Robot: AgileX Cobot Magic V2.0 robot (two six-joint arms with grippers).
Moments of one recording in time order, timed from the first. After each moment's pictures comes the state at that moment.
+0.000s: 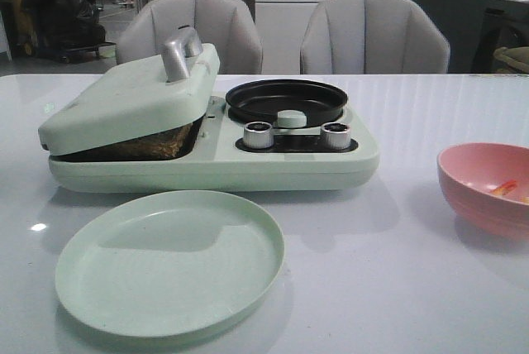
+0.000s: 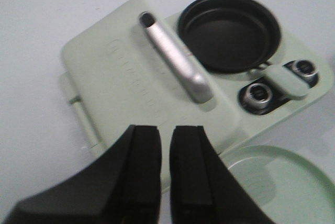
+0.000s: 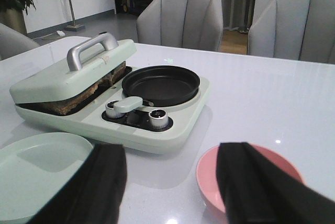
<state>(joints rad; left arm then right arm) -0.32 1.23 -1.22 -0.11 0.72 0.25 0.33 0.12 -0.18 0.25 0.21 -0.16</state>
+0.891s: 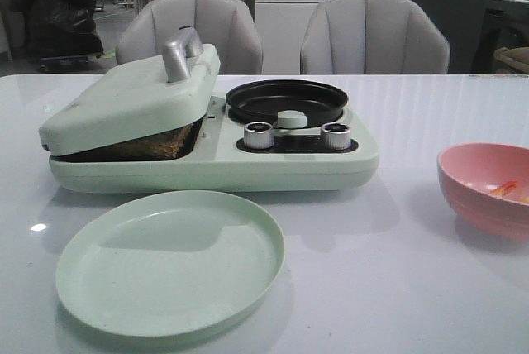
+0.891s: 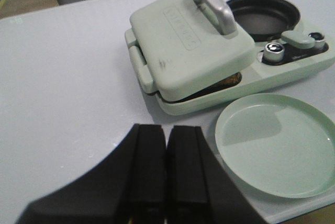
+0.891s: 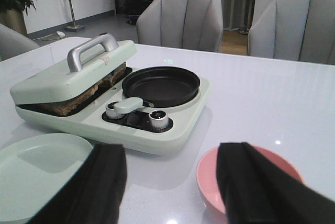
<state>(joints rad) -0.32 0.22 -0.51 0.02 0.69 0.04 0.33 0.12 -0.18 0.25 0.21 -0.16</state>
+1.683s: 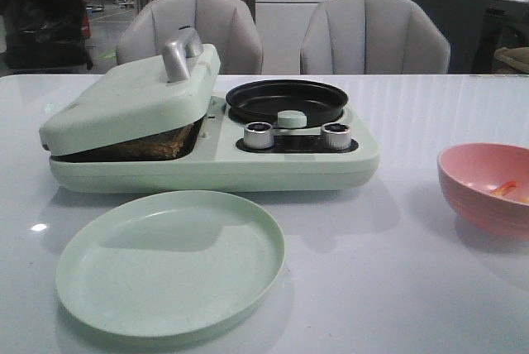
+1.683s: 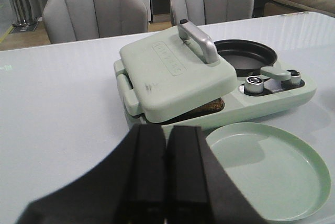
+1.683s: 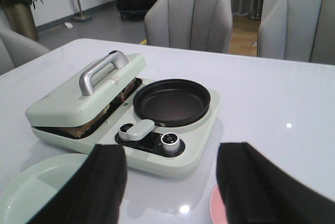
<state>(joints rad) -0.32 0.00 -0.34 -0.03 0.58 0.04 0.33 0.45 -0.50 0.29 0.31 -0.16</state>
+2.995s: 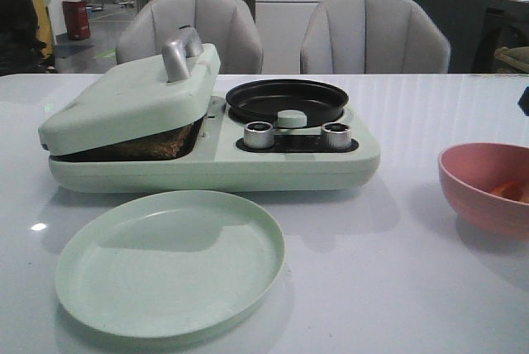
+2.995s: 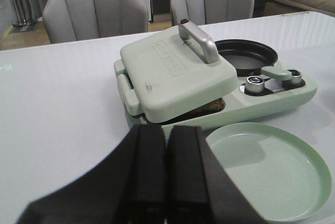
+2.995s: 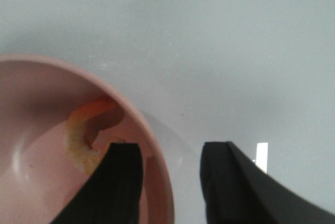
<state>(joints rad) -0.32 0.00 -0.34 -0.03 0.58 0.04 -0.15 1.75 -1.06 0.23 0.63 -0.17</state>
